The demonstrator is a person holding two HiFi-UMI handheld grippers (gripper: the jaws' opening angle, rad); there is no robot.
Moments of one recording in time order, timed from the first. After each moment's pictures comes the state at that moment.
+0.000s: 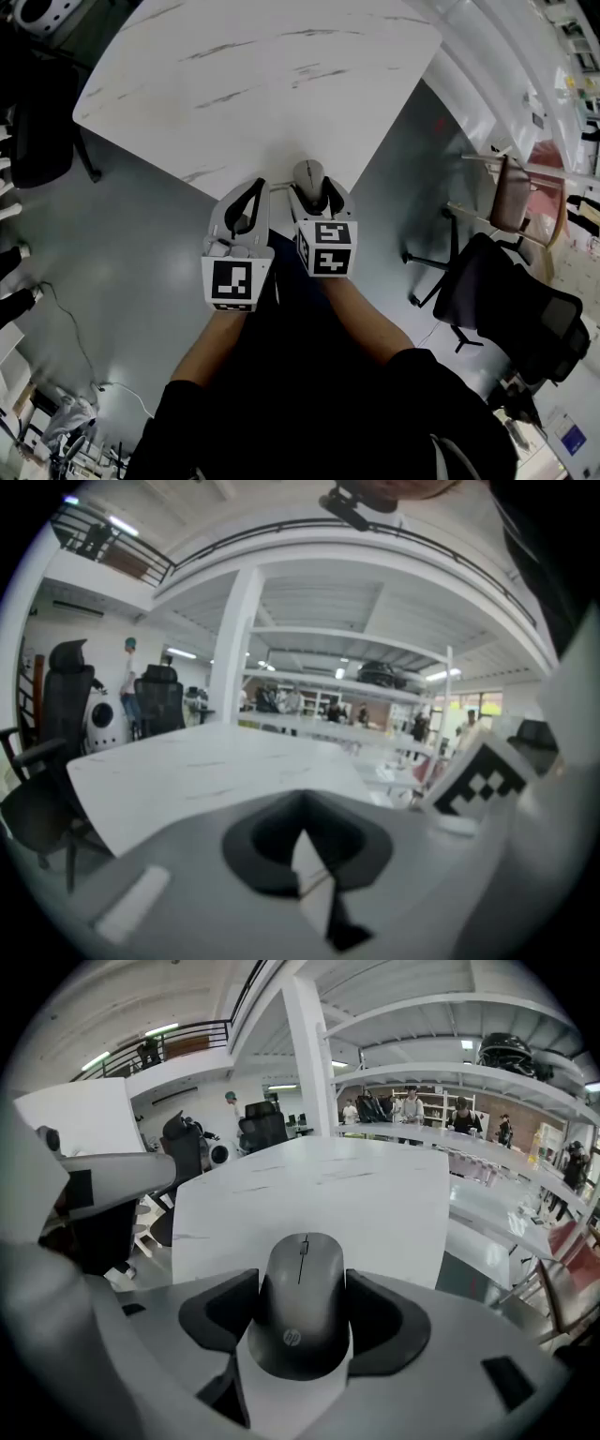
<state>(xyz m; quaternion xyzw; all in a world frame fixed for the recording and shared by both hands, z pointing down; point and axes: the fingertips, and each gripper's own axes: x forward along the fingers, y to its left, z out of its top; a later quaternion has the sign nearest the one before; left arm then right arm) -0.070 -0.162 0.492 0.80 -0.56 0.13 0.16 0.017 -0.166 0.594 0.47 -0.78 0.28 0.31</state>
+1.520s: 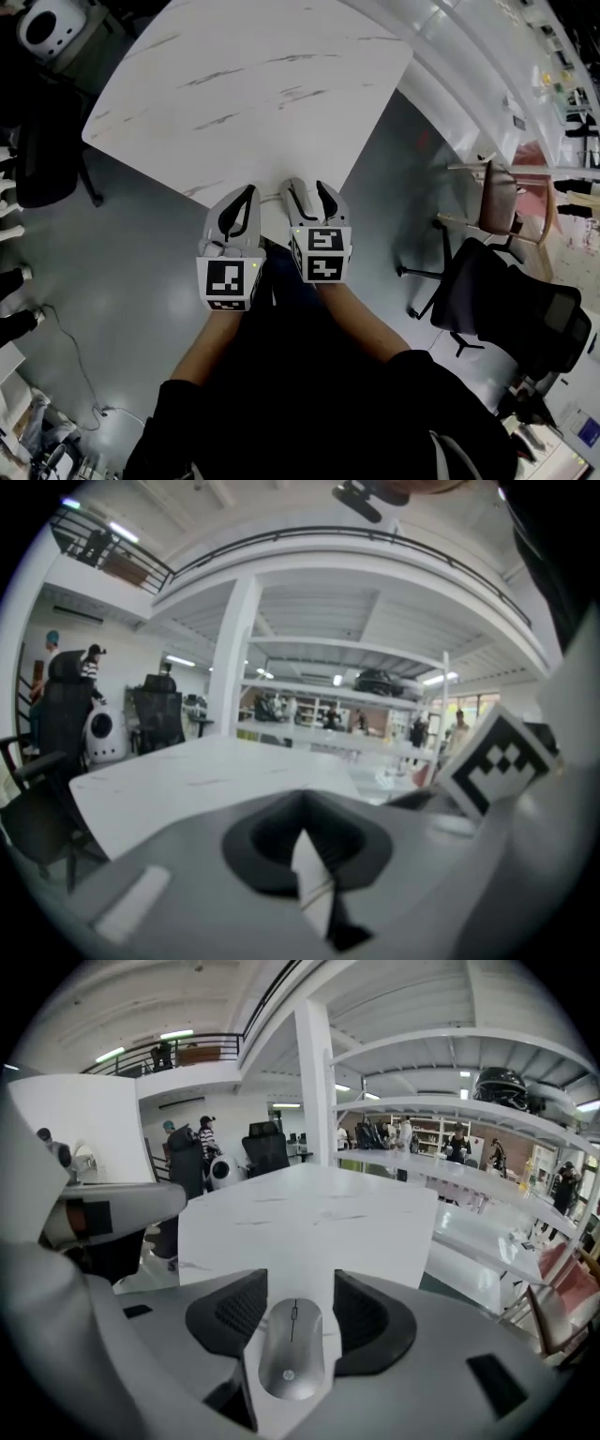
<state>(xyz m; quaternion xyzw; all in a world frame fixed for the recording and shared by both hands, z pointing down) -0.072 -0.163 0.461 0.81 -0.56 0.11 0.14 0.022 -0.179 0.533 0.50 -0.79 0.22 0.28</state>
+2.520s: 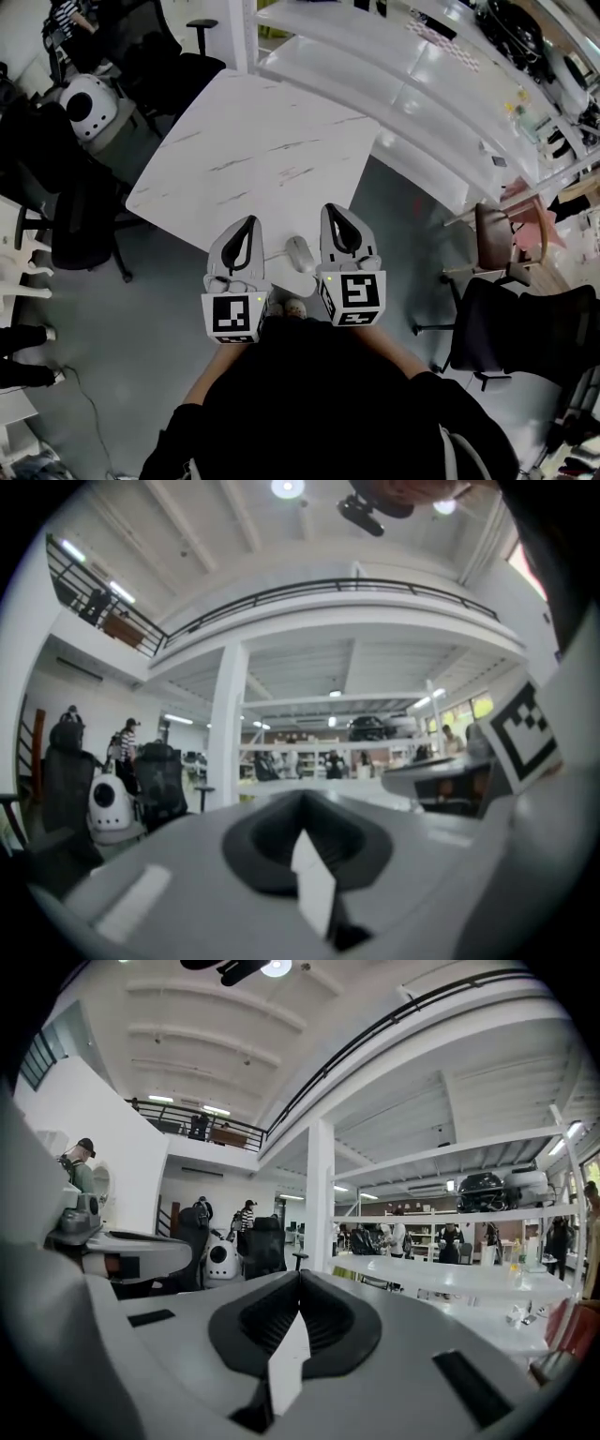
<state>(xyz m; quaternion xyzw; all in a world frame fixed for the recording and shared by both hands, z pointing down) -0.076 -0.143 0.291 0.81 -0.59 0.03 0.00 0.046 -0.171 0.293 0.54 -0.84 0.01 0.07</state>
